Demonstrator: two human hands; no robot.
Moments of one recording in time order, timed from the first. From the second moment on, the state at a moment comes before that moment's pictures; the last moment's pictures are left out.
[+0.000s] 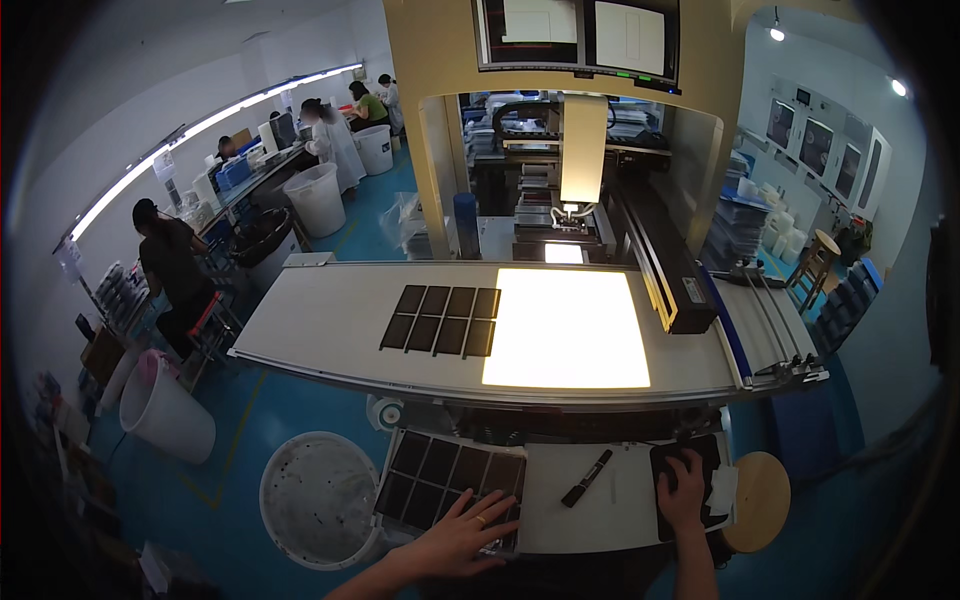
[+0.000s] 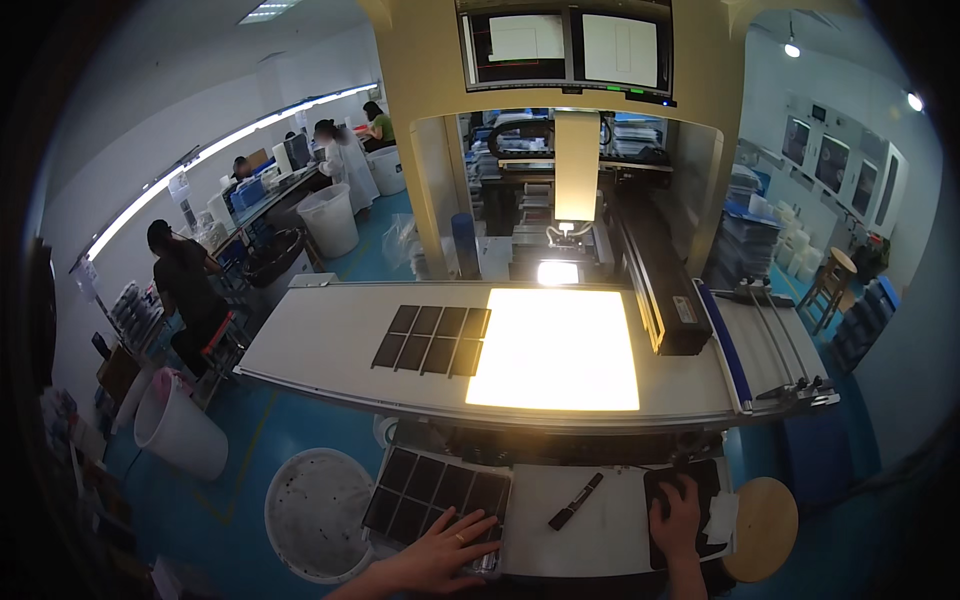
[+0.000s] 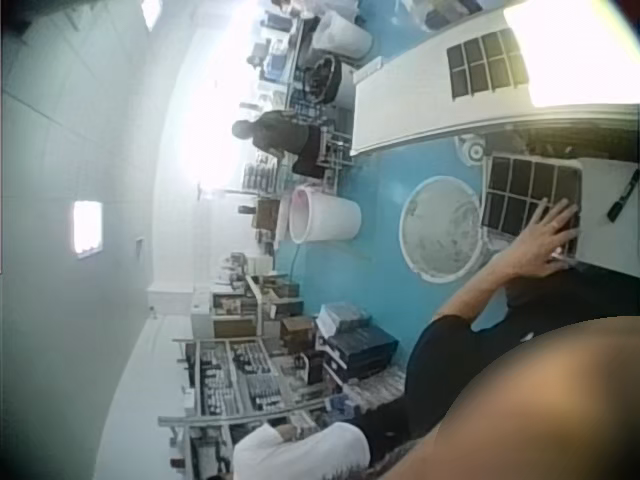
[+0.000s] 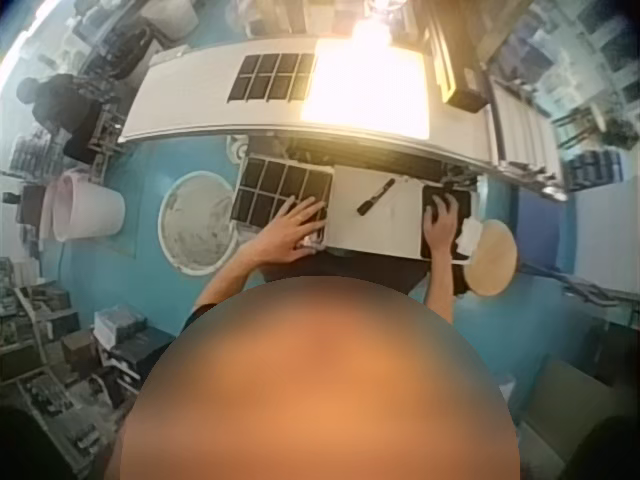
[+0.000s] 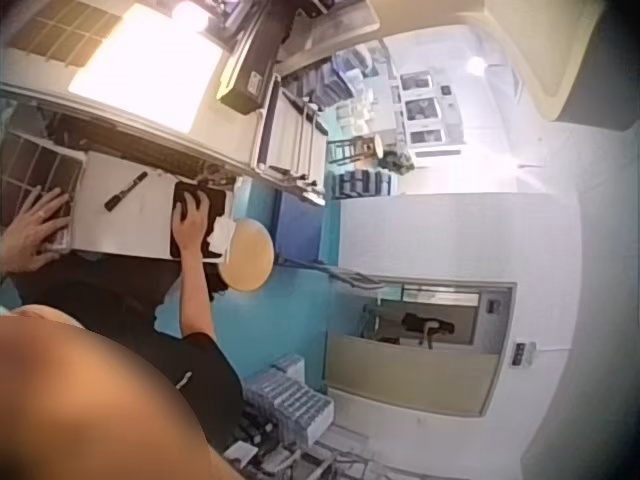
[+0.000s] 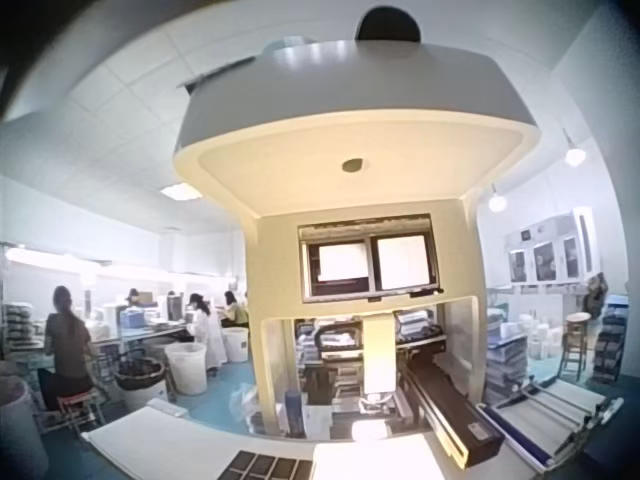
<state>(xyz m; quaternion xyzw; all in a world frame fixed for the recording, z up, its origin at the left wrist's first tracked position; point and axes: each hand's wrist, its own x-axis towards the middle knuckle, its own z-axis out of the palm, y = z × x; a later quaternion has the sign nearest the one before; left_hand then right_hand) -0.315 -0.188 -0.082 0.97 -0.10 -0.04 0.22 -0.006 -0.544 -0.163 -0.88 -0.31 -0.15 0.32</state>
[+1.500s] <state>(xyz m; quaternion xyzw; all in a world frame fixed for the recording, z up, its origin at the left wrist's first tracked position) -0.305 -0.196 -0.073 0.95 -0.02 0.02 0.30 -0.001 -0.543 -0.162 -0.88 -0.31 -0.16 0.31</state>
